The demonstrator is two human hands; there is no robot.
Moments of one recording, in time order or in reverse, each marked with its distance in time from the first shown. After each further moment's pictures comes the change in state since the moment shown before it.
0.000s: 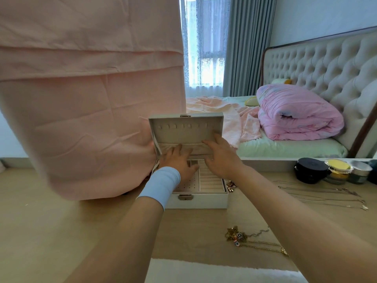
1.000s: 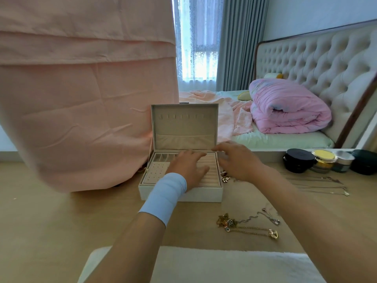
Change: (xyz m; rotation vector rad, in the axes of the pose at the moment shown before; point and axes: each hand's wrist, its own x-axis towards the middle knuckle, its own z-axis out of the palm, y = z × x) left_hand -0.036 0.037 0.014 -0.180 0.059 0.173; right_hand -0.051 0.026 -0.028 -0.033 -0.023 0.024
